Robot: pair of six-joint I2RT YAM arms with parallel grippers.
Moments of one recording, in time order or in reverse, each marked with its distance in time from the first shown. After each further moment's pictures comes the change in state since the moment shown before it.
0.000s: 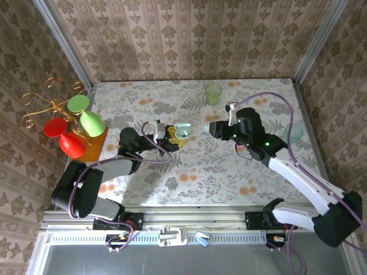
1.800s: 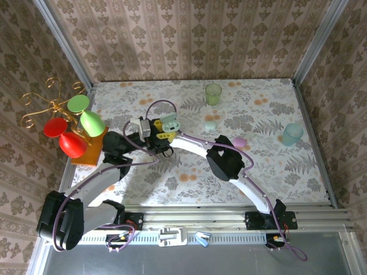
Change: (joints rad) left arm 0.051 -0.294 0.000 -0.145 -0.100 -0.021; right arm 0.402 1.337 1.226 -0.507 0.106 0.060
